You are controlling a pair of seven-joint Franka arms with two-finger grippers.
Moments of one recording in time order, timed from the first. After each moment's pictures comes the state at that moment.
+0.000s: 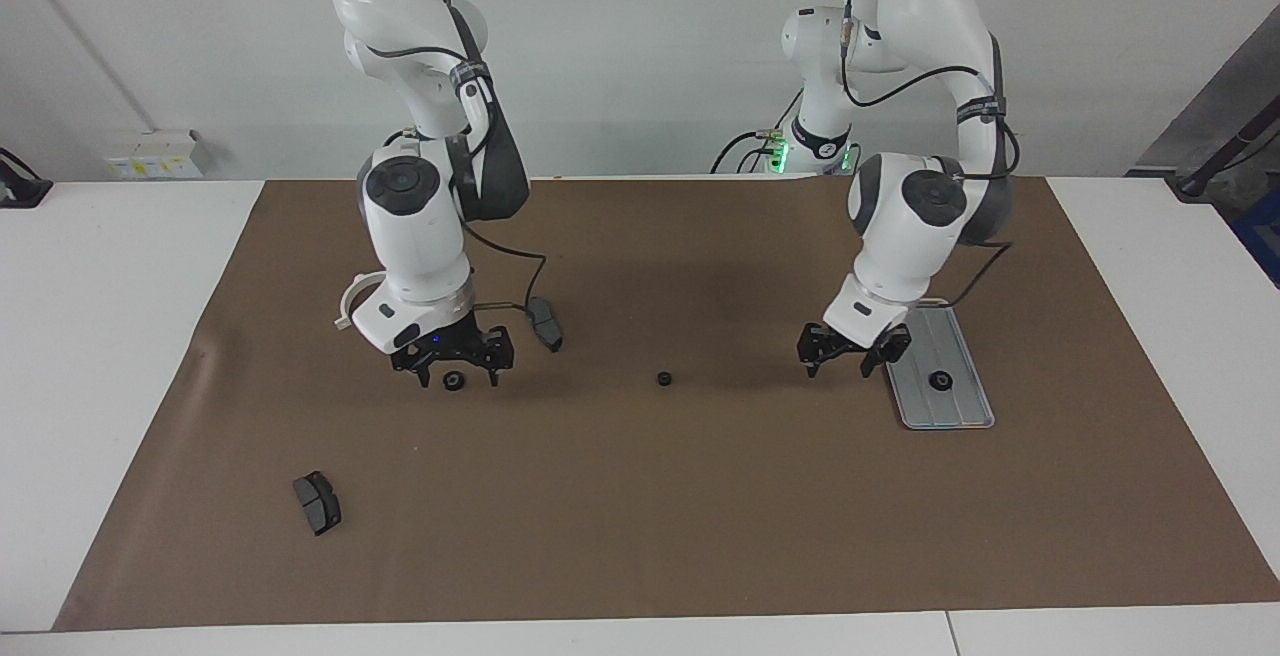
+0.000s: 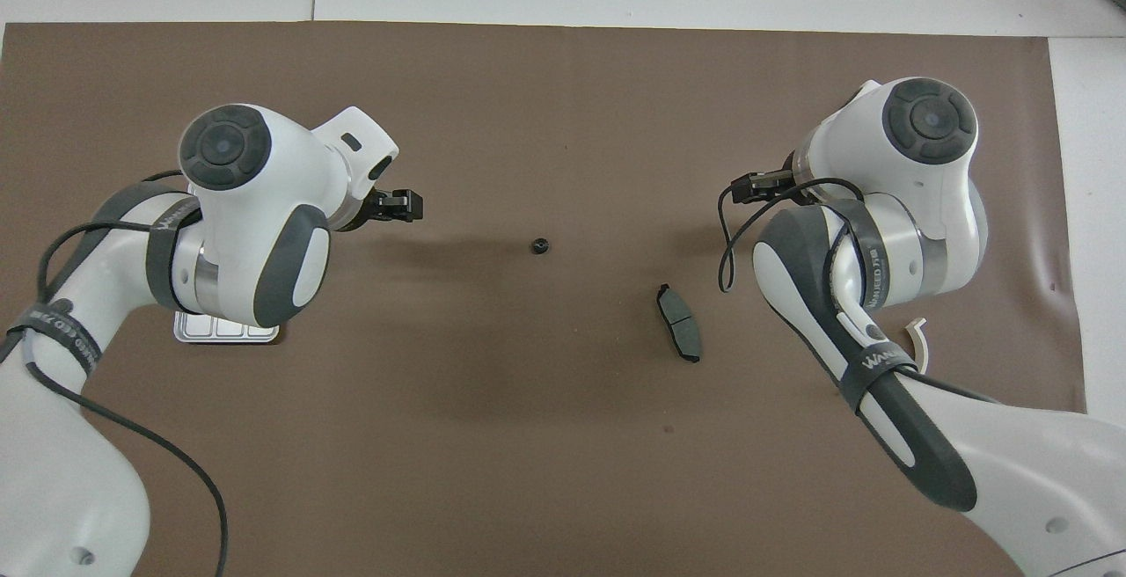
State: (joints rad) left arm -0.32 0.29 -0.05 -1.87 -0.02 2.26 -0.31; right arm 0.27 0.33 -0.11 -1.85 -0.01 2.27 0.06
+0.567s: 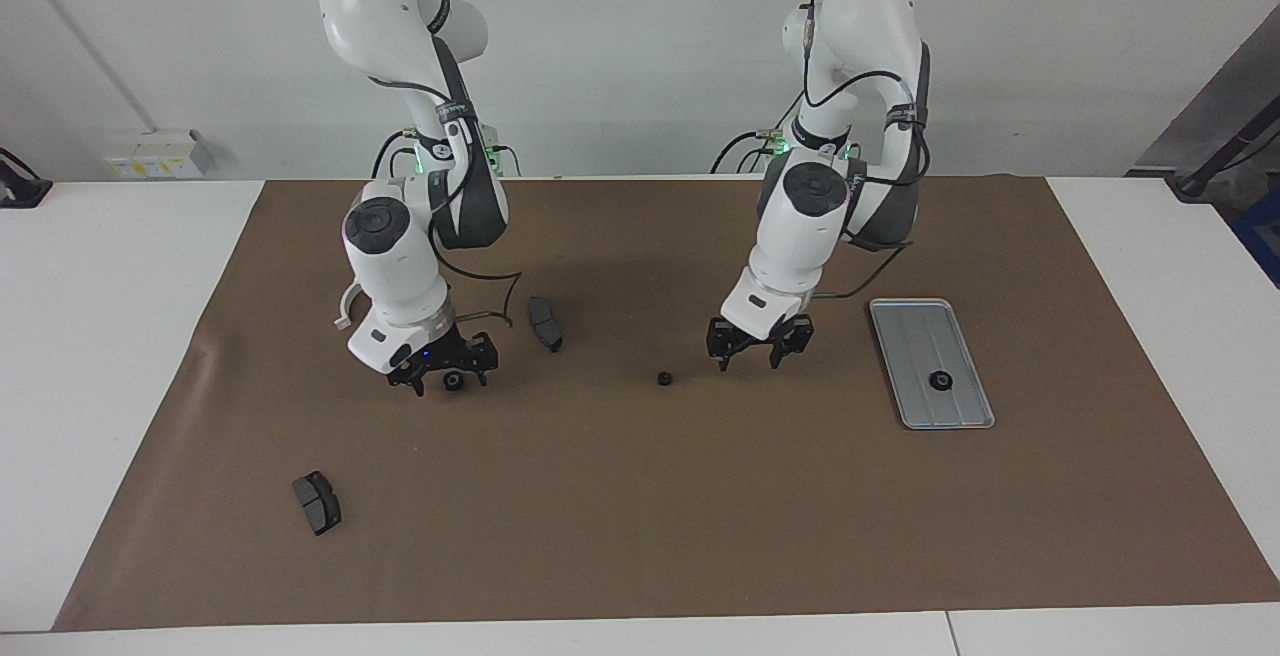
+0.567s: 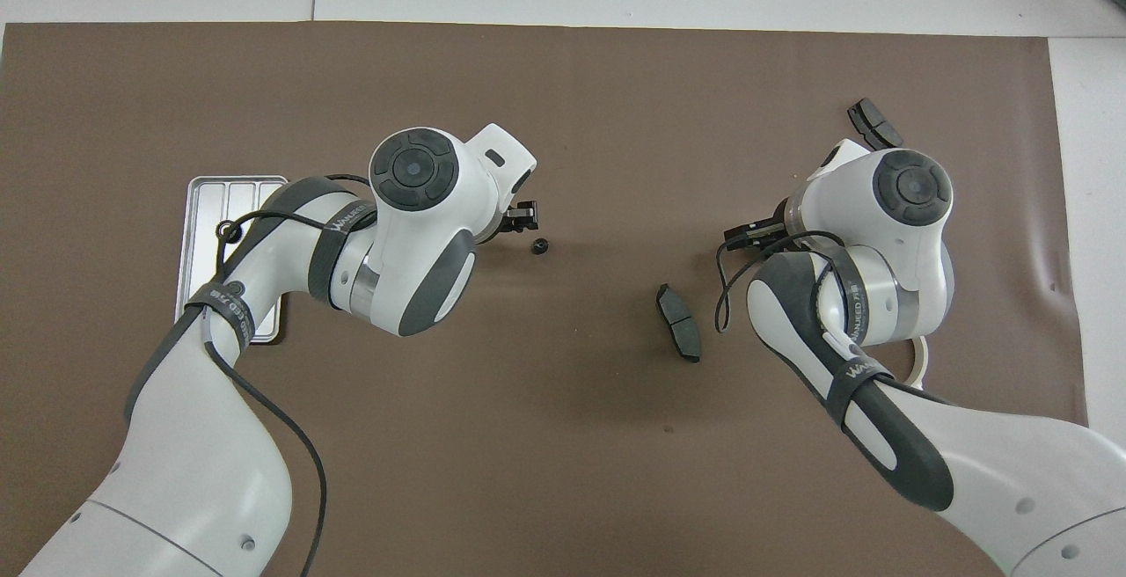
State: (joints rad) left arm -0.50 0.44 -0.05 -1.71 -0.02 2.27 -0.51; right arm 0.26 0.33 -0.10 -2.02 0.06 2.42 -0.05
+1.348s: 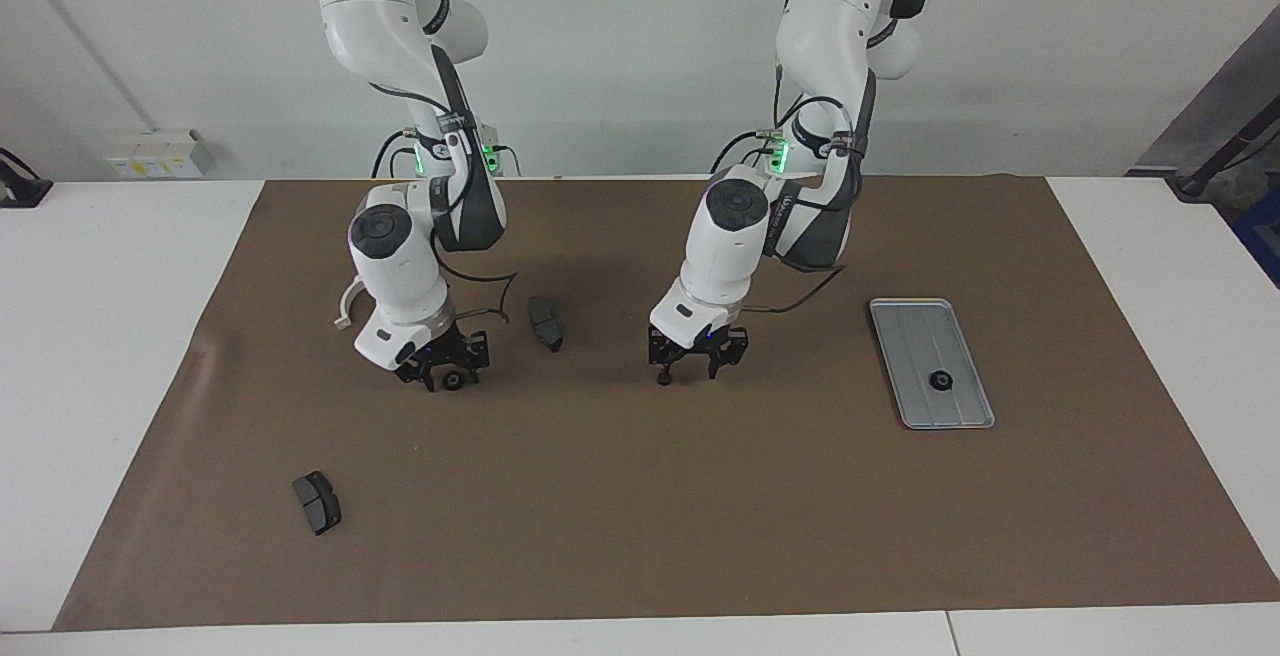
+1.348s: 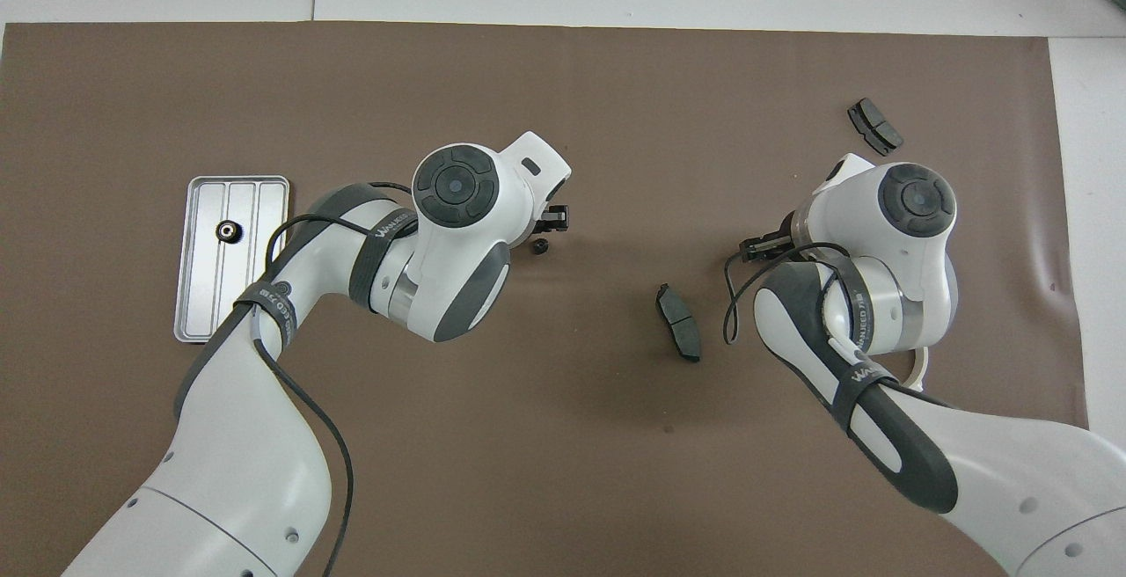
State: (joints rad) left arm -0.55 0.48 -0.05 -1.69 -0.02 2.35 -0.51; right arm 0.25 0.32 -0.10 -2.06 0.06 2.43 -0.07
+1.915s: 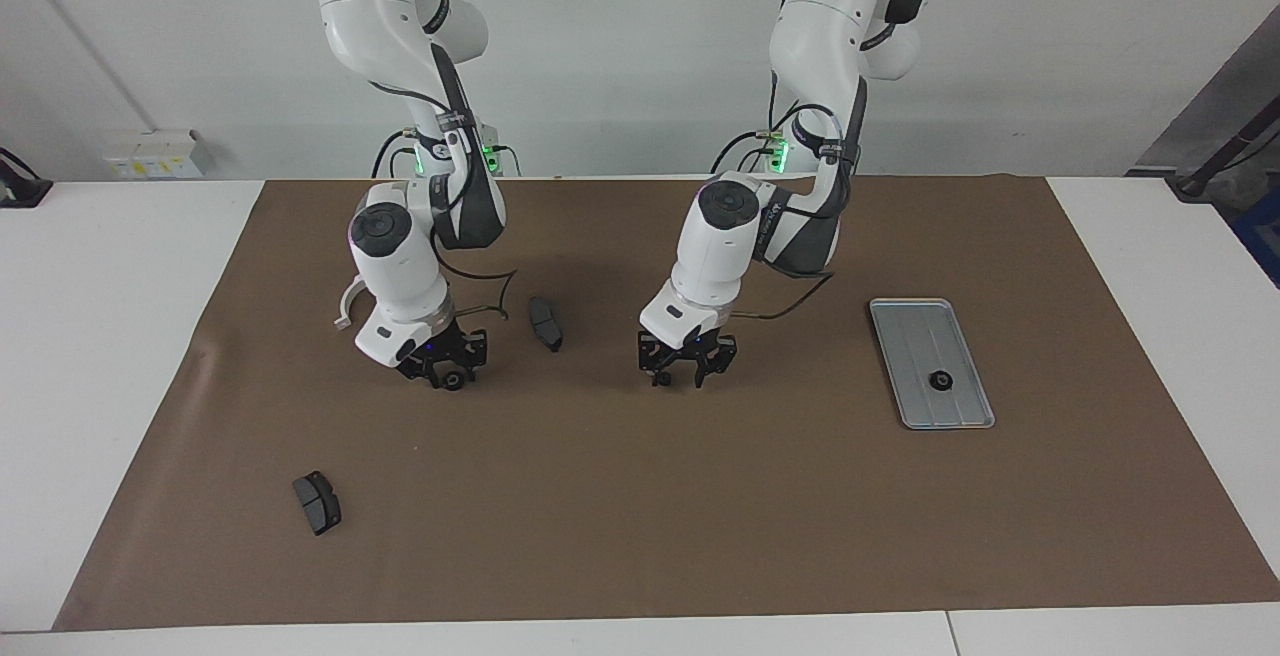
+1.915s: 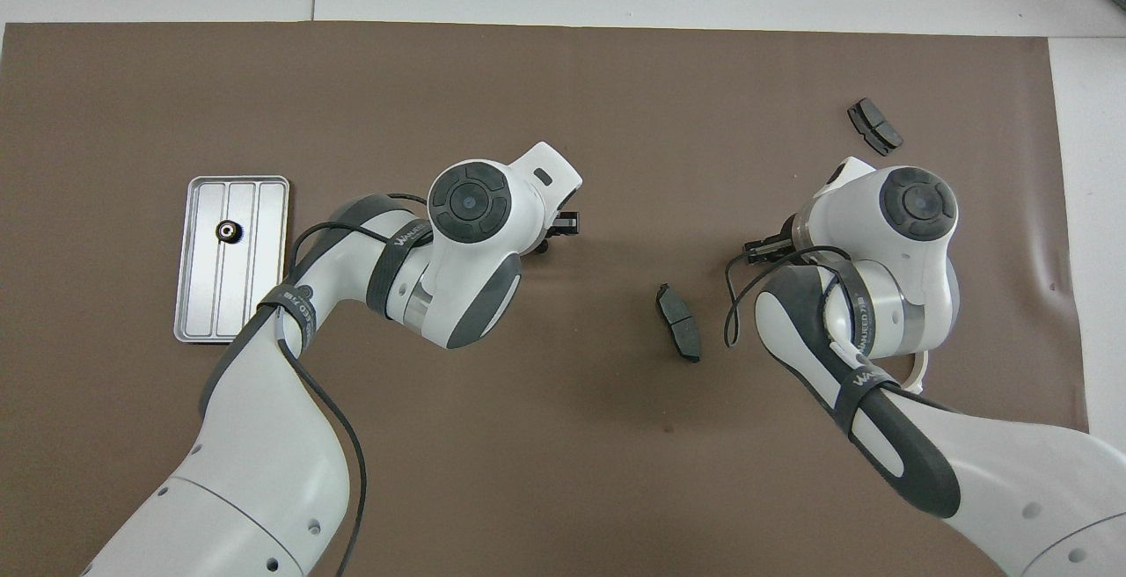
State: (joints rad) left arm -0.56 0.51 -0.05 -1.71 -0.02 2.42 -0.51; right arm 0.25 0.31 -0.10 -2.07 0.06 2.43 -0.07
